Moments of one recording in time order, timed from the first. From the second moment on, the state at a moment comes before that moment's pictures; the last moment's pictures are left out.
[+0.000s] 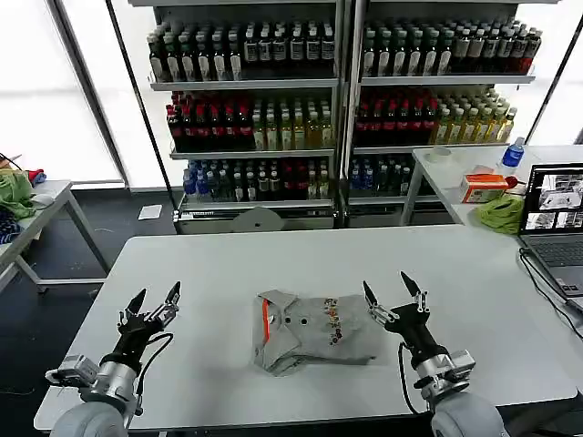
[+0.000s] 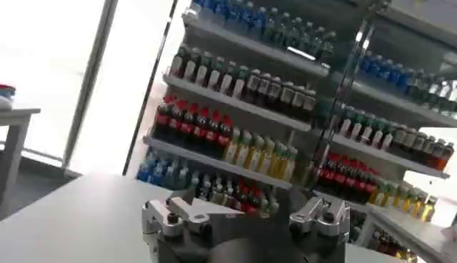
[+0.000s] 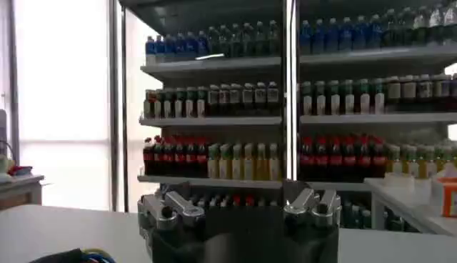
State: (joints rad) left arm 1.44 -1.24 -0.68 -2.03 -0.70 0.18 0.01; right arm -1.35 1.07 0.39 2.01 0.41 0.01 0.04
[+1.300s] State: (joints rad) left arm 1.72 -1.39 -0.69 -2.19 -0.15 -0.26 0.16; right arm -1.58 1.12 0.53 2.06 0.40 0.15 -0.08
